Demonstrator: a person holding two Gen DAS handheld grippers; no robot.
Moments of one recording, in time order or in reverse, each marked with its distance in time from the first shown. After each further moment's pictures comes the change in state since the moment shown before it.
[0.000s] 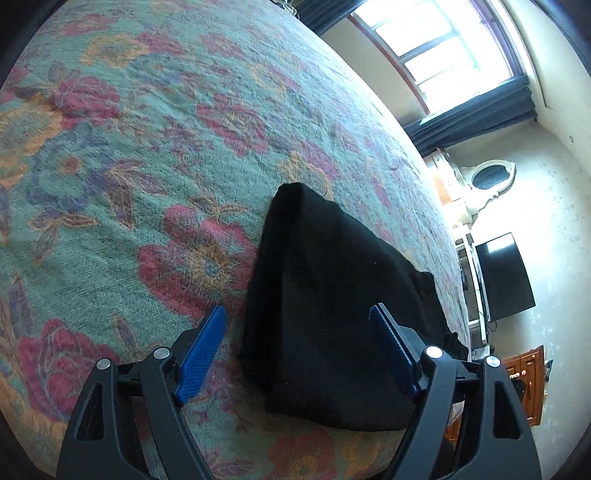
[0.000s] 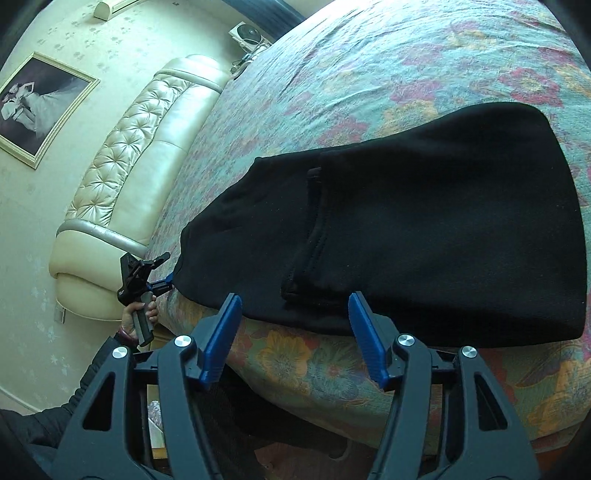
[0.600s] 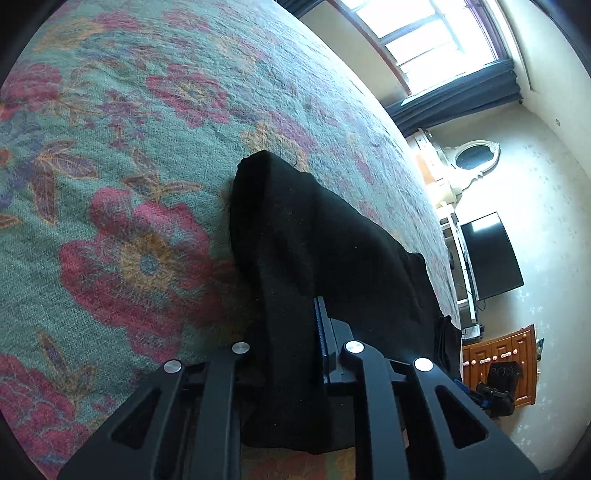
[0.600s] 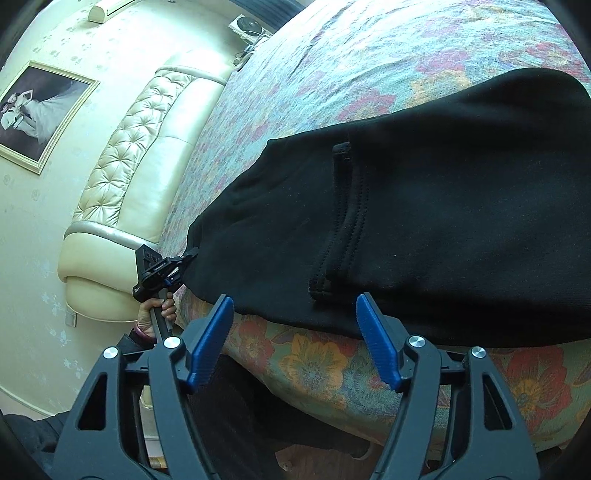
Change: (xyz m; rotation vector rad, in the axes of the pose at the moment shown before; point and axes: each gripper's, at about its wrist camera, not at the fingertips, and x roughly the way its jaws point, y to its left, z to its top) left arm 0.024 -0.019 -0.009 0.039 0.046 -0.068; right arm 0.030 0.012 -0.008 0.033 0.029 0.046
